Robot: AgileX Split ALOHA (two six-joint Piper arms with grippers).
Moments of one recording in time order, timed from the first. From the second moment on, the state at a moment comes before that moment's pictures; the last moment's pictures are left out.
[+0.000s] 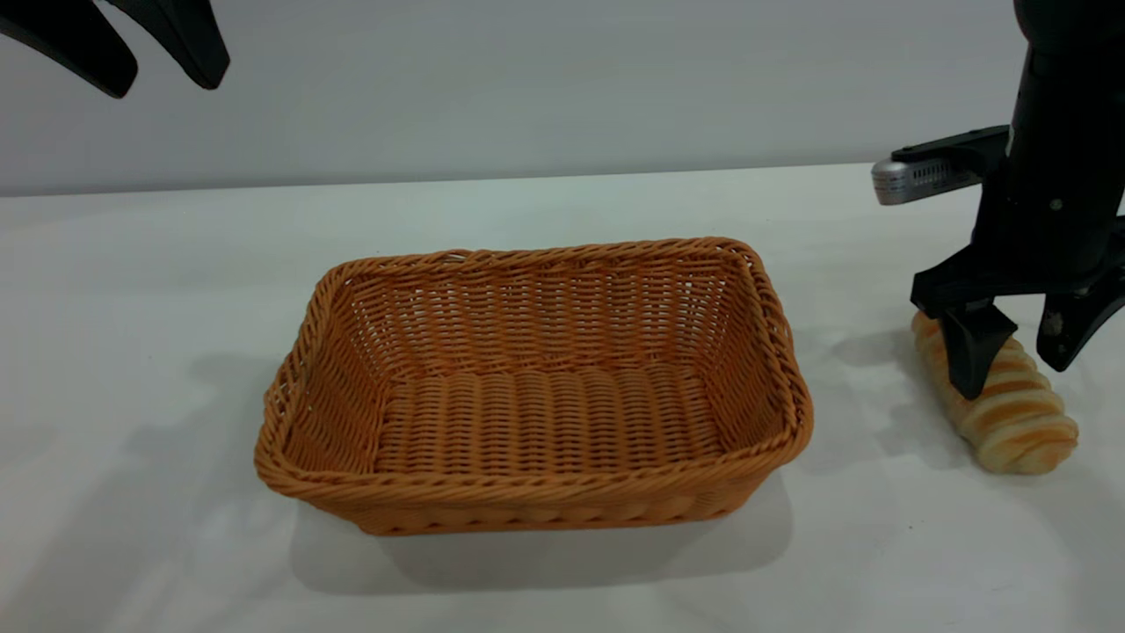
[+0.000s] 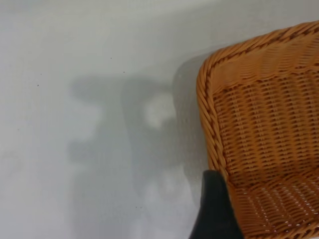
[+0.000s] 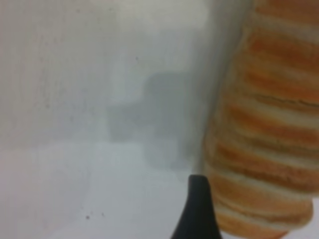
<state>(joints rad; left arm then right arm) -0.23 1.64 -1.26 -0.11 0.75 -0.07 0.17 2.18 -1.31 -0.09 0.73 0.01</state>
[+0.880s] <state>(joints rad) -0.23 1.64 -1.26 -0.11 0.80 -0.07 0.15 2.24 -1.32 -0.01 0.66 0.01</state>
